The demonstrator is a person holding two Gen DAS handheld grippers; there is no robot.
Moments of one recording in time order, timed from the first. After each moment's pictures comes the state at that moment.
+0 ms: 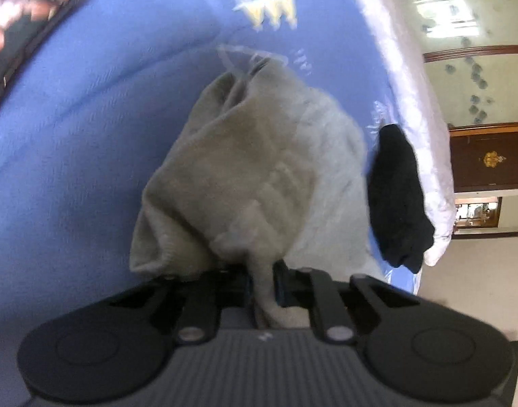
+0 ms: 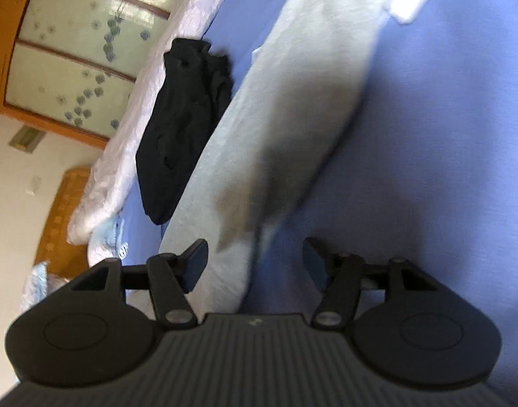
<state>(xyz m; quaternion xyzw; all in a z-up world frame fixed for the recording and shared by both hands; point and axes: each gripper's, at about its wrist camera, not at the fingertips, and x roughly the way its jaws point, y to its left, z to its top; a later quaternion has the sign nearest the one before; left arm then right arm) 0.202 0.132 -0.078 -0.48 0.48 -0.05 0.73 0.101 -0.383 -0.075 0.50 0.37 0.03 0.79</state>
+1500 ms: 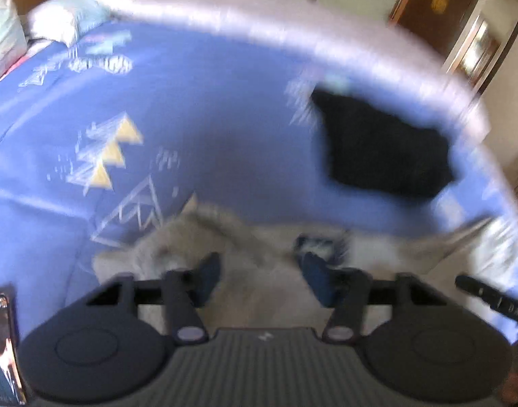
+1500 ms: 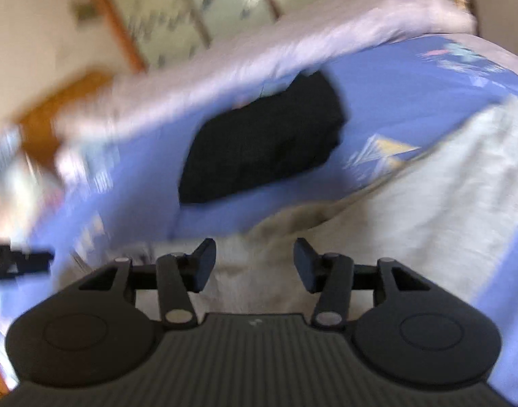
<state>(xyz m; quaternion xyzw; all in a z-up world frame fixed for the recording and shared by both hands) 0.254 0.032 0.000 -0.07 0.46 -0.08 0.88 0.156 -0.301 -0.030 0.15 0.37 0.07 0.92</state>
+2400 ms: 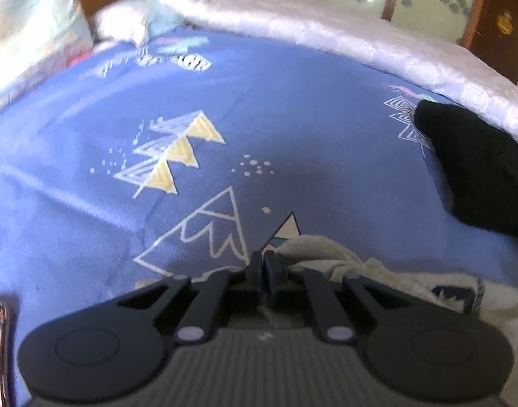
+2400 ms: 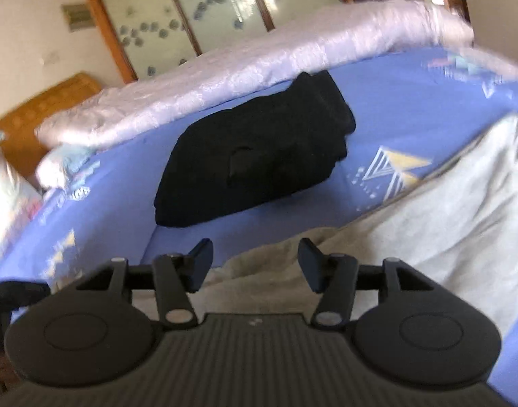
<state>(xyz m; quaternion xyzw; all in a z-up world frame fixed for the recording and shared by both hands) 0.275 0.063 -0.055 -0.06 0.39 0.05 0.92 0.178 -0.313 -0.039 0.18 0.31 0.06 0.93</state>
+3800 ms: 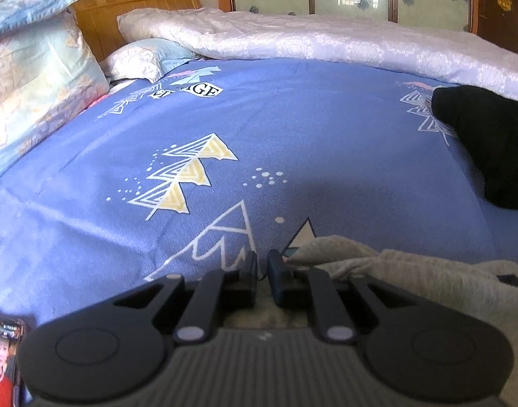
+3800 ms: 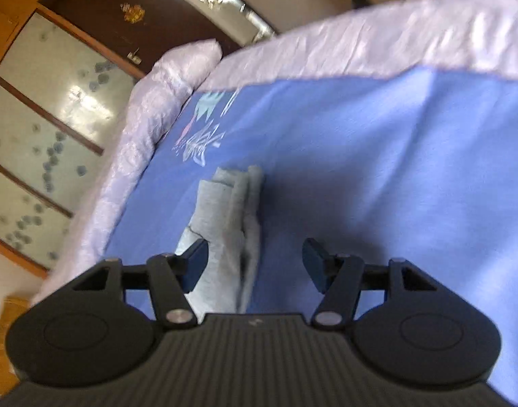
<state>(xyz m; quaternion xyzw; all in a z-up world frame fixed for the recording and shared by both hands) 0.286 0.043 -0.073 0.01 0.36 0.11 0.93 0.152 -0.652 -0.079 0.49 0.23 -0.17 0.83</state>
